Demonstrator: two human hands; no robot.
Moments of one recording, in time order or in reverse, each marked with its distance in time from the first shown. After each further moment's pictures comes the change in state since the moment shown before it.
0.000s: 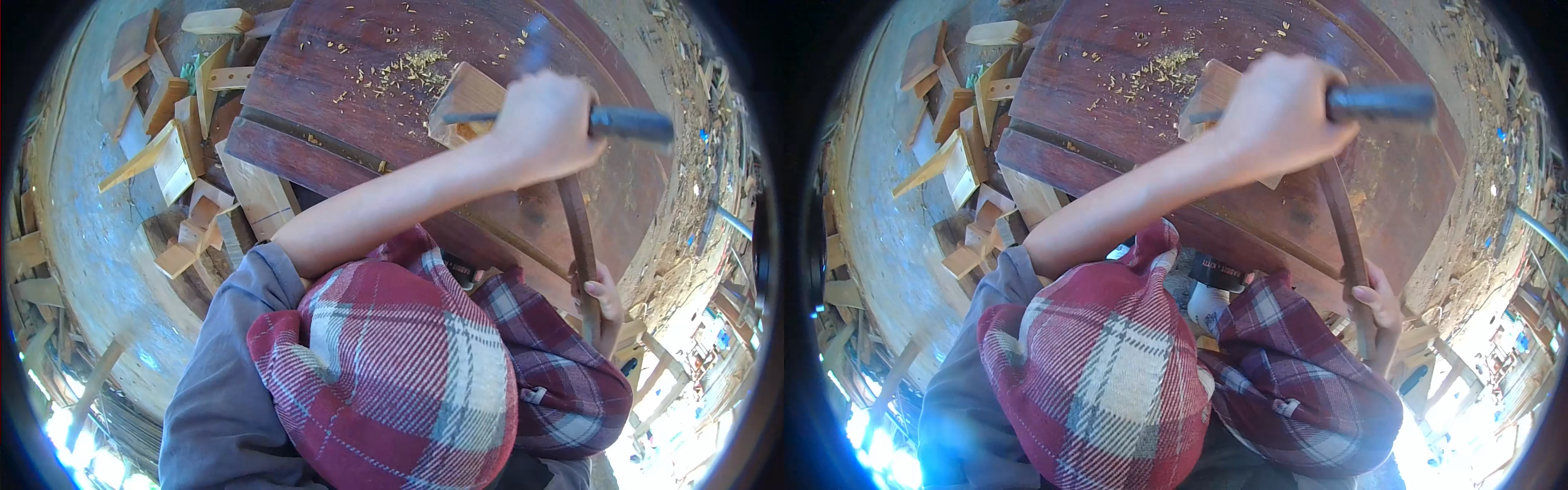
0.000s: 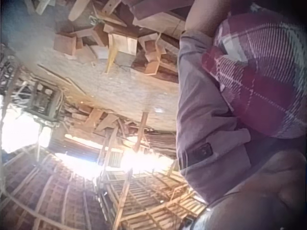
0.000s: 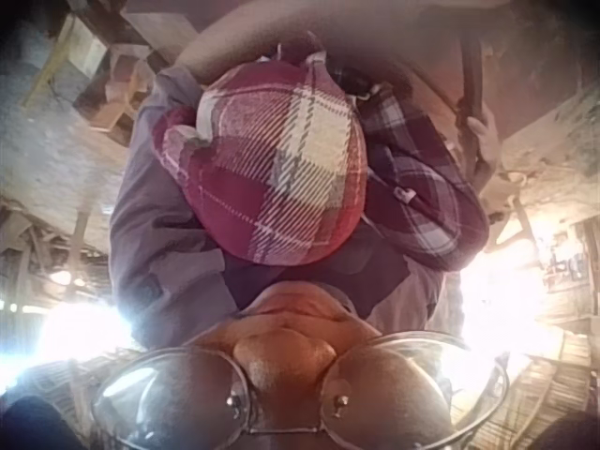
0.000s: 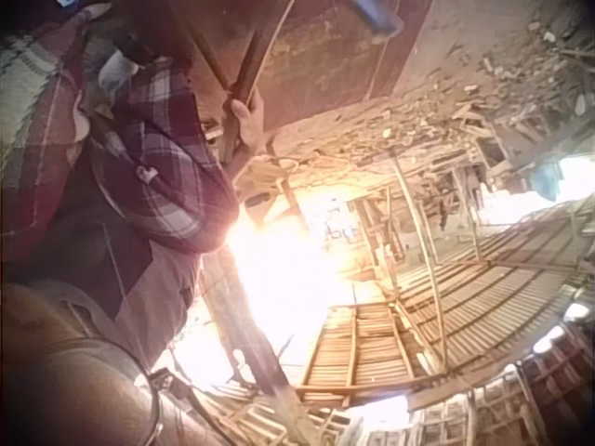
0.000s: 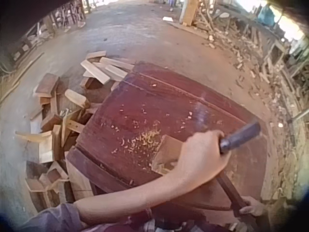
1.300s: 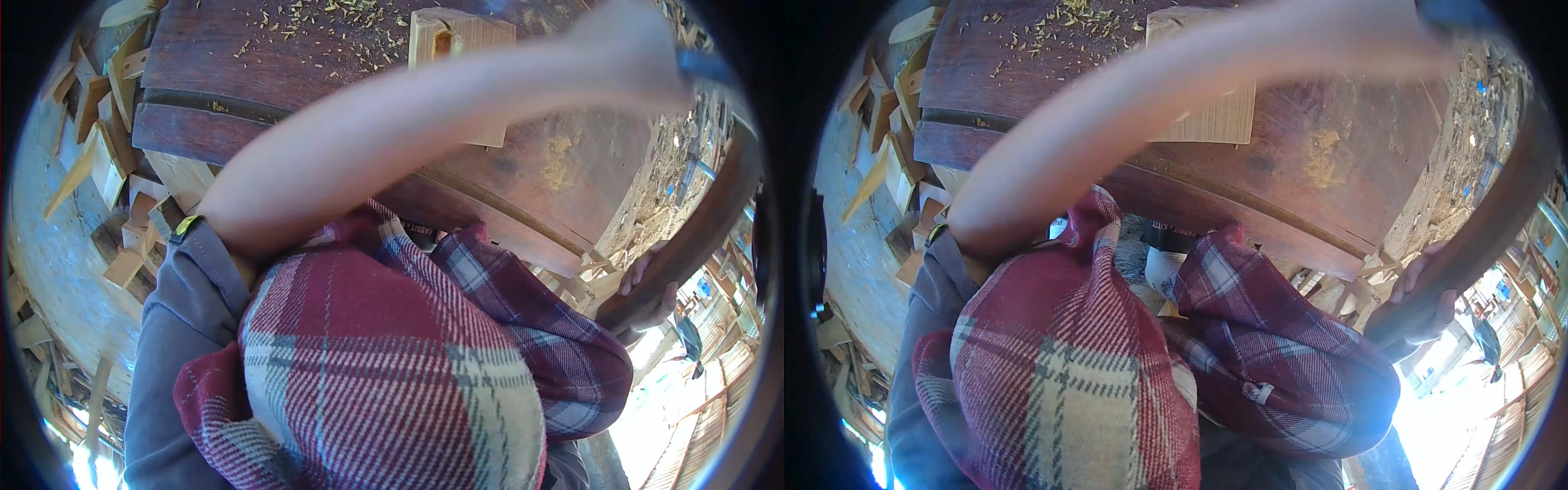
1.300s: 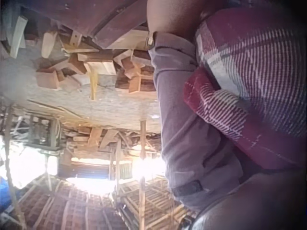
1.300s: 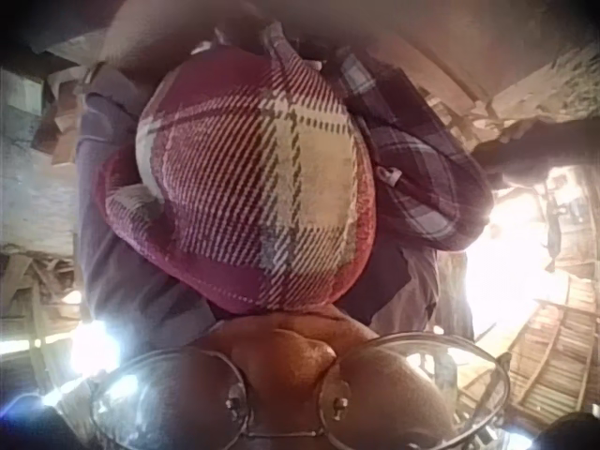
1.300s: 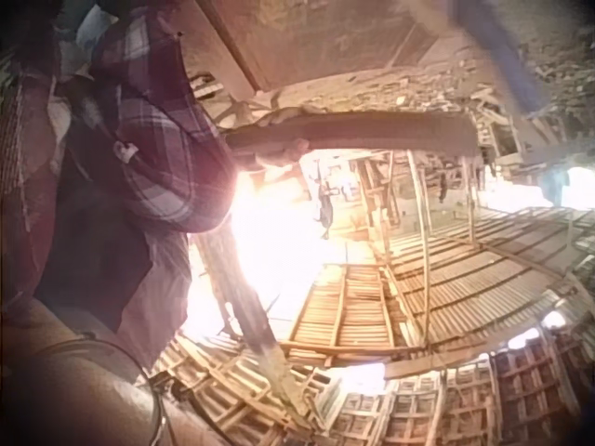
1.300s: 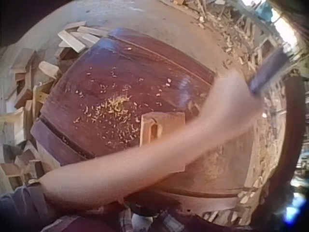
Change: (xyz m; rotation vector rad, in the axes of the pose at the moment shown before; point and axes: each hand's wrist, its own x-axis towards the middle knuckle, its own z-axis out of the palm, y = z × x) left_hand 0.047 0.045 0.050 -0.354 -0.407 -0.067; right_hand -0.083 -0.003 -0.028 0.277 0.480 -0.701
